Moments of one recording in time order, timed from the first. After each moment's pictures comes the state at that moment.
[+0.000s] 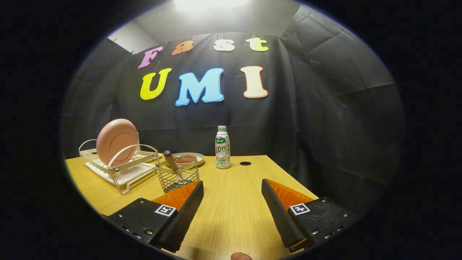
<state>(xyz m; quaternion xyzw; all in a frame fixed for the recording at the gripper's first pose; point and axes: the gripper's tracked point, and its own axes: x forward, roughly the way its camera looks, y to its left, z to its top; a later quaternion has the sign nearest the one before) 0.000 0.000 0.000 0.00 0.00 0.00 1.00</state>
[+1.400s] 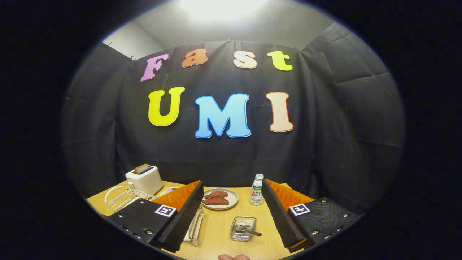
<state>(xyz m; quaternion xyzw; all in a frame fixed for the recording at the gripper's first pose) -0.003 0.189 0.241 -0.01 0.02 0.00 1.00</state>
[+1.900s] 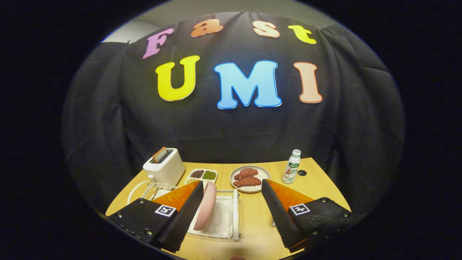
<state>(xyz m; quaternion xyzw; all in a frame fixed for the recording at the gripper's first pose) 0.045 0.310 0.211 0.01 0.18 0.03 0.98</state>
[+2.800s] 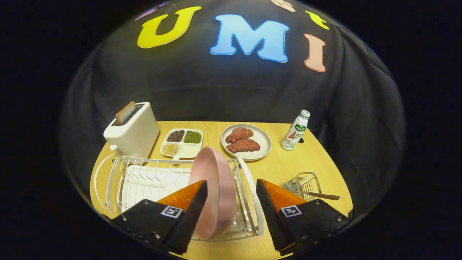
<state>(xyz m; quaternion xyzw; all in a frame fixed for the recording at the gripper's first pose) 0.097 0.347 0.089 -0.05 0.33 -0.09 0.94</state>
